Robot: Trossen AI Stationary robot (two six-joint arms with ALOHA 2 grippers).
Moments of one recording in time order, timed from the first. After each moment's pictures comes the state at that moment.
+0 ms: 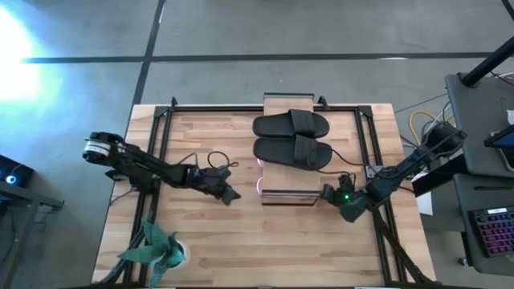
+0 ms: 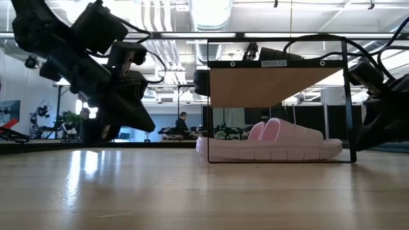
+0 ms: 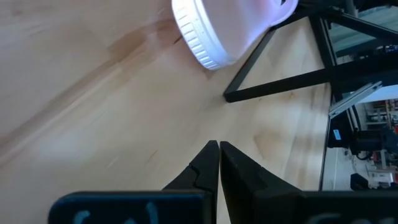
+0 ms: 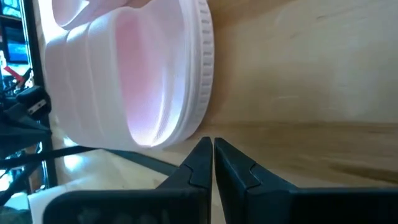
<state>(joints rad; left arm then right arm) -0.10 1.47 0.44 0.46 0.05 -1.09 0.62 1.22 0.23 -0.05 0.66 2.19</state>
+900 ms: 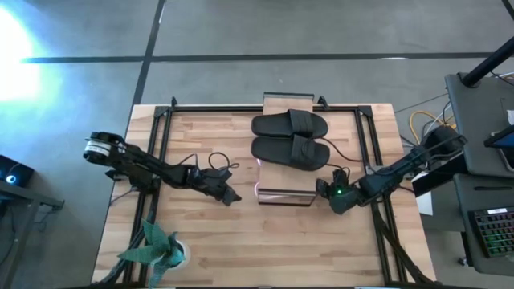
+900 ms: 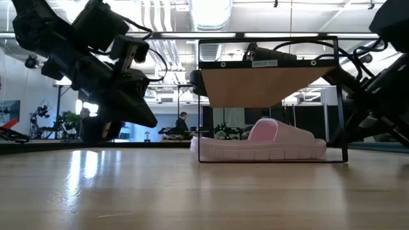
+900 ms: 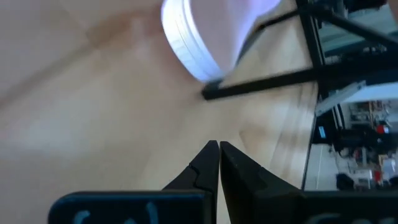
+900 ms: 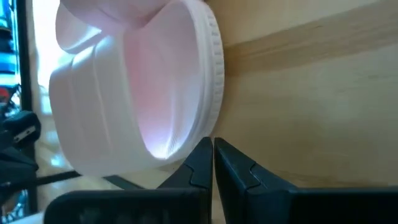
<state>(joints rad) -0.12 1.47 0.45 0.48 0.08 -1.15 0.47 1.25 0.31 -0.09 0.61 2.06</state>
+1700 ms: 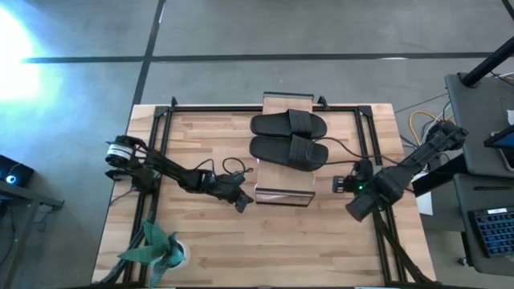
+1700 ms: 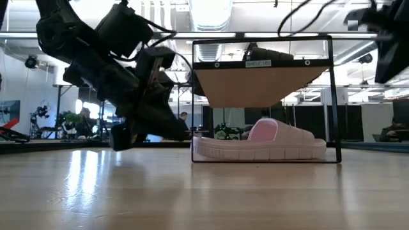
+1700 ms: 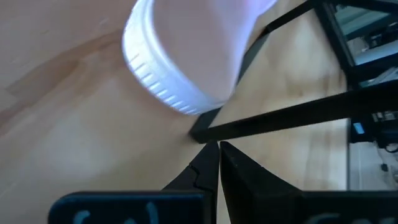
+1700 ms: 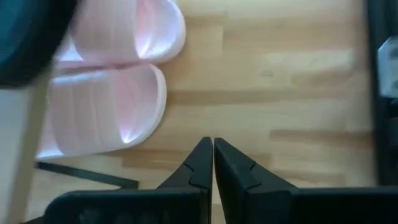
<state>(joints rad) -0.14 1.69 0.61 0.51 0.01 -0.99 0.66 1.14 0.87 -1.34 0.52 2.25</state>
